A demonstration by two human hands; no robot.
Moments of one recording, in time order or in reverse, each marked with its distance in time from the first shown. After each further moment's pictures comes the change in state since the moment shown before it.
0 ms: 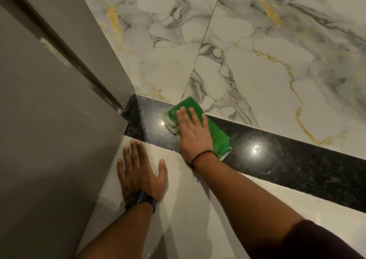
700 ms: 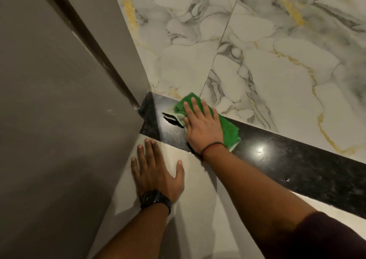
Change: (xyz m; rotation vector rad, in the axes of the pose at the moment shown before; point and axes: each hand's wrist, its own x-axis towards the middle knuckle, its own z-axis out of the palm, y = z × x) left_hand 0.002 0.000 -0.001 -0.022 0.012 -0.013; right_hand 0.034 -0.014 0.003 0.020 -0.021 0.016
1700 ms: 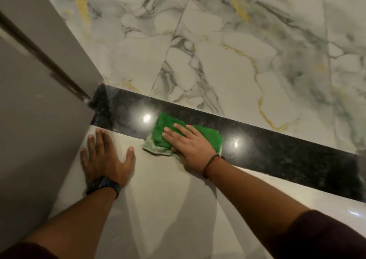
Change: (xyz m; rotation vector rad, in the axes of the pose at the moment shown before) left_hand 0.002 -0.003 0.000 0.012 0.024 0.012; right_hand -0.117 0.095 -0.017 0.032 0.006 -0.430
